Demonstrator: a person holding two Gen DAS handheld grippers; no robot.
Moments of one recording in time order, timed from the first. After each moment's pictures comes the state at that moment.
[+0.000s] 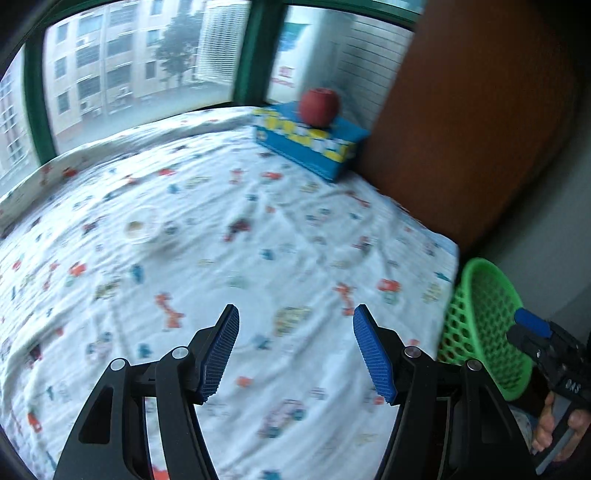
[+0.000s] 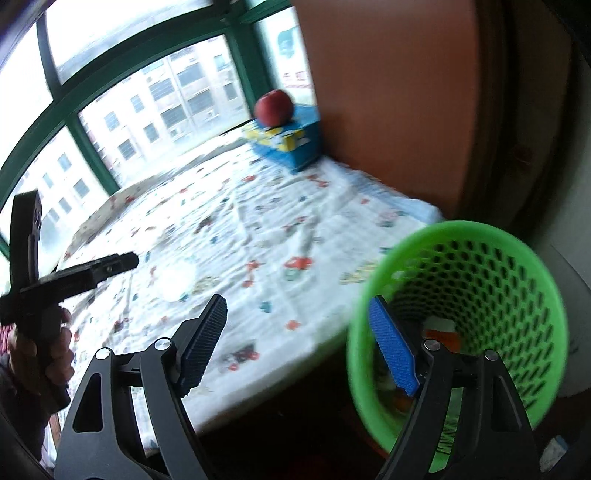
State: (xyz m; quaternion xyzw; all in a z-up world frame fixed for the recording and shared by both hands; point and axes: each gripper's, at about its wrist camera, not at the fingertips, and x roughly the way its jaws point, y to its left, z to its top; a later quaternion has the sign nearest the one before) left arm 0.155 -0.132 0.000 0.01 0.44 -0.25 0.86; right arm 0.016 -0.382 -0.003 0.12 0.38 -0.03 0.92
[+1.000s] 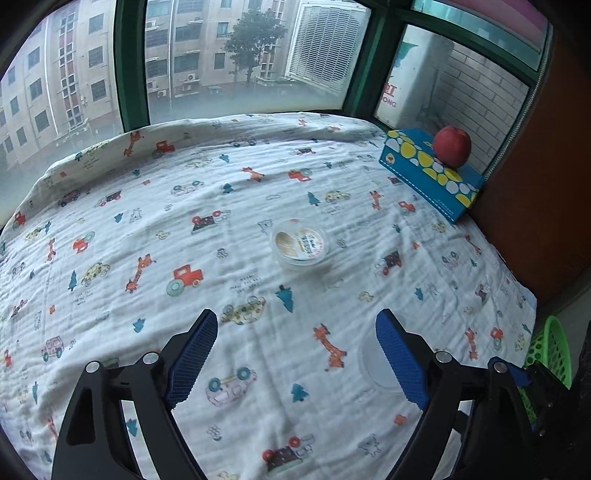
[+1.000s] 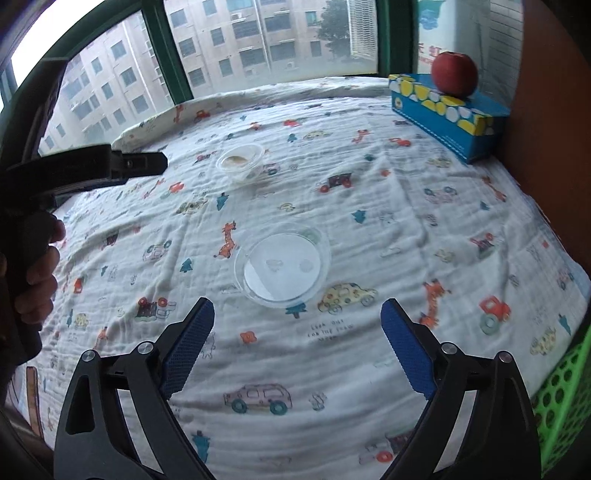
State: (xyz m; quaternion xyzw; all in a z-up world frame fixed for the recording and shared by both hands) left arm 0.244 -0.010 -0.021 -0.02 0.45 -0.14 0.88; right arm 0.147 -0.222 -0.077 0.00 0.44 0.10 0.89
